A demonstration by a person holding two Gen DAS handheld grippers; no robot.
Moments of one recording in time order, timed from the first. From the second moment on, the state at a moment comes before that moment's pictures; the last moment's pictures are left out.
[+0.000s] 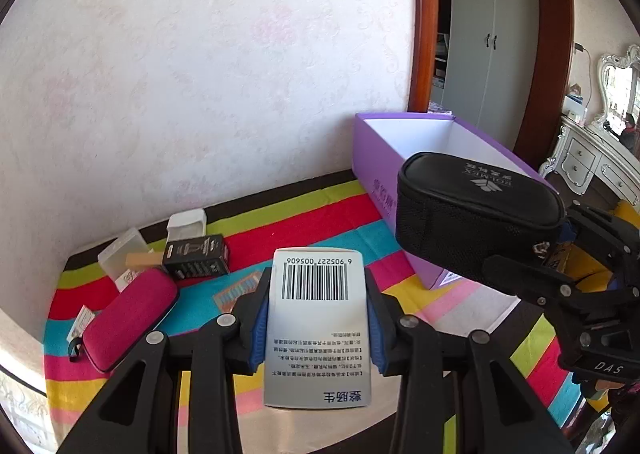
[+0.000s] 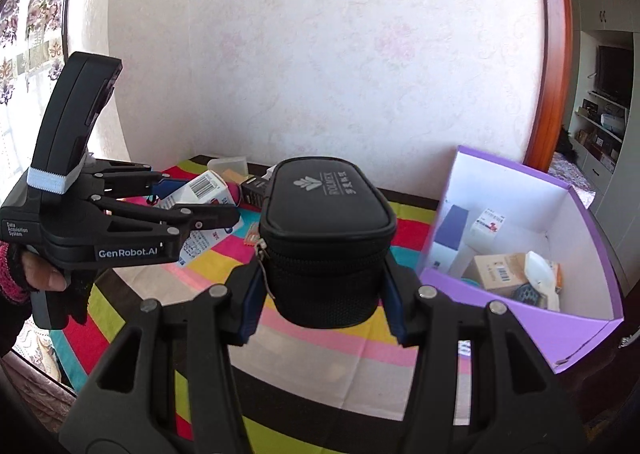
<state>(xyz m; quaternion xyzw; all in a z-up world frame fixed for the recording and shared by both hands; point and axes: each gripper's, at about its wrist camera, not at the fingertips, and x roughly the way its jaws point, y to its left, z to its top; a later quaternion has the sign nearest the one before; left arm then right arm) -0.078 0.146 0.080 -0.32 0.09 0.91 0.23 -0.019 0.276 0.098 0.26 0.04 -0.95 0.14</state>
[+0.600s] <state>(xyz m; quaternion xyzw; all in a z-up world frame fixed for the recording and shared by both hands) -0.109 0.297 0.121 -0.32 0.09 0.88 0.33 -0.060 0.420 0.104 0.27 0.03 -0.96 0.03</state>
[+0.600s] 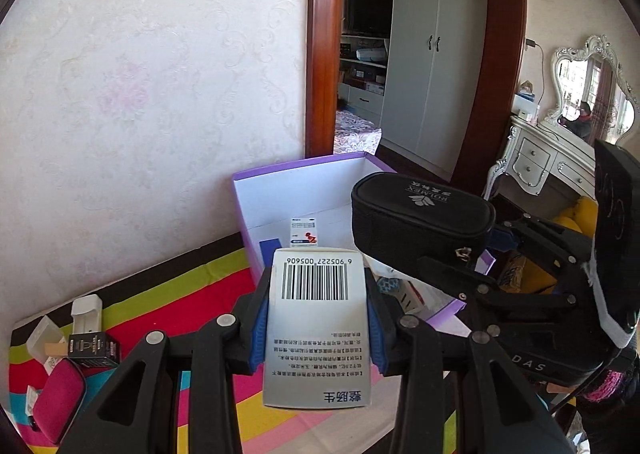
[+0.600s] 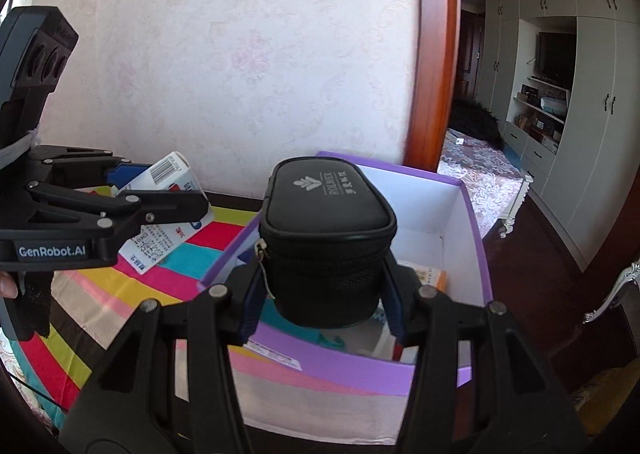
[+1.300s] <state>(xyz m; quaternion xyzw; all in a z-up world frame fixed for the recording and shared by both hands) -0.162 0.362 0.088 -0.36 0.07 0.87 0.32 -0.122 0.480 0.087 0.31 0.02 -0.95 -0.03</state>
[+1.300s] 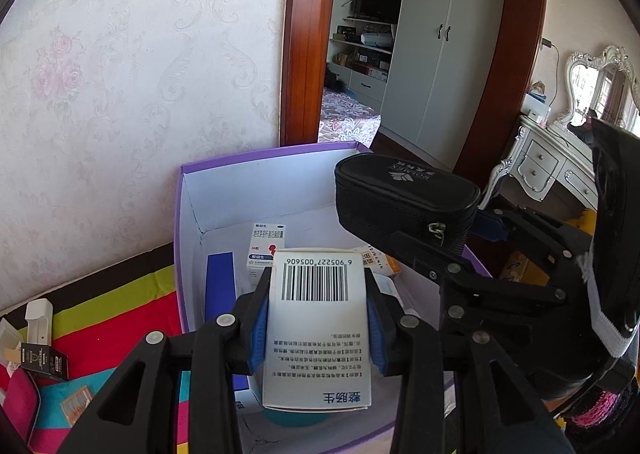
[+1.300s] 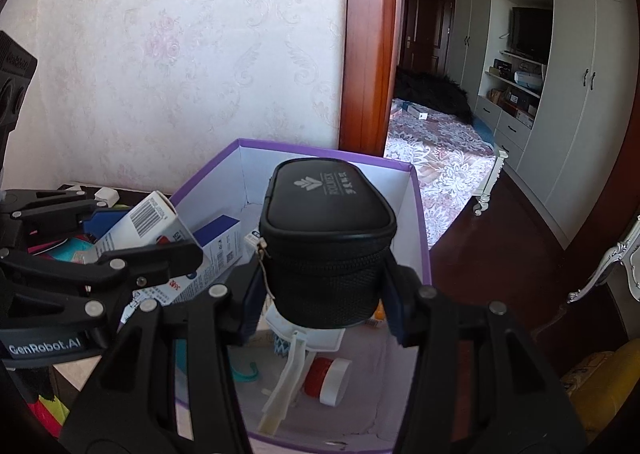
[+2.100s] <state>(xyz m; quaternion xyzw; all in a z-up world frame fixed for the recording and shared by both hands) -0.144 0.297 0.092 -0.38 -0.01 0.88 0.28 -0.111 0.484 0.099 0.32 0.01 -0.95 -0.01</state>
